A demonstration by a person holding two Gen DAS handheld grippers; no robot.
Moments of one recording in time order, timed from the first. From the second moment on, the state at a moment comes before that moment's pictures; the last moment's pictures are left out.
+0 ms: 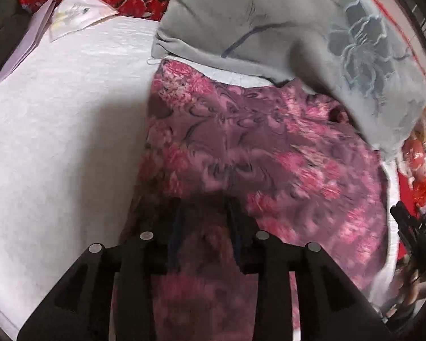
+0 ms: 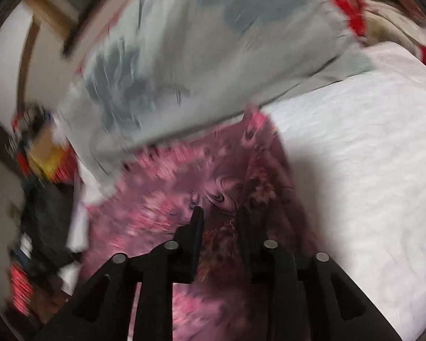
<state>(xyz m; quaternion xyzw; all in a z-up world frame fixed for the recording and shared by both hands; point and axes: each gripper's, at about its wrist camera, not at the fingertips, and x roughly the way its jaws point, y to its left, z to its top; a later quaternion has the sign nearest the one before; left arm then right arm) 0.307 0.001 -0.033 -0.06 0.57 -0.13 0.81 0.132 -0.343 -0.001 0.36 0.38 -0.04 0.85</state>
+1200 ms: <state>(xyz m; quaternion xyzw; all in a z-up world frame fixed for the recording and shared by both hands) 0.198 0.072 0.001 -0.15 0.63 -0.15 0.75 0.003 -0.326 0.038 0.39 0.38 -0.16 0.82</state>
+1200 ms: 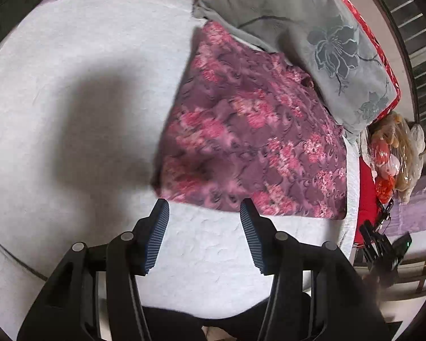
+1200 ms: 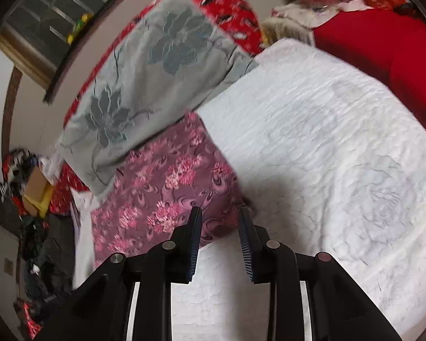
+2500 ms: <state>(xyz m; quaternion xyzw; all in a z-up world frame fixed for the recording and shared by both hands) 0.308 -0.073 -0.039 0.06 0.60 -0.08 0.79 0.172 -0.302 -0.030 0.21 0.44 -0.05 0.87</state>
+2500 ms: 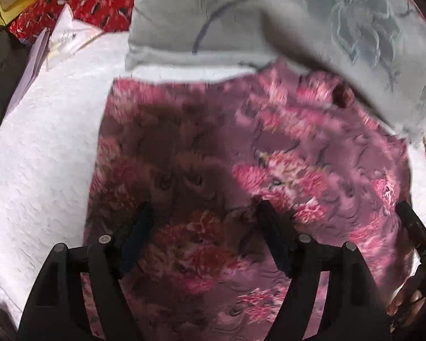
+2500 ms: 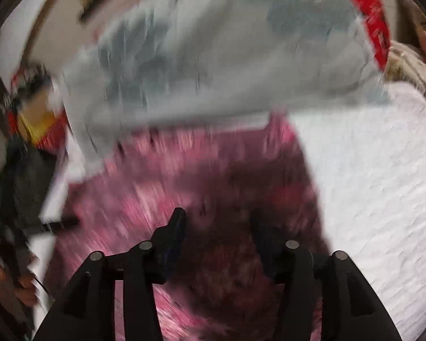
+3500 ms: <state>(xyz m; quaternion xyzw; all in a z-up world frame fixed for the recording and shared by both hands) 0.351 -0.007 -0.031 -0.03 0.63 -0.09 0.77 0.200 -0.372 -0.033 0.30 0.44 -0.17 0.83</state>
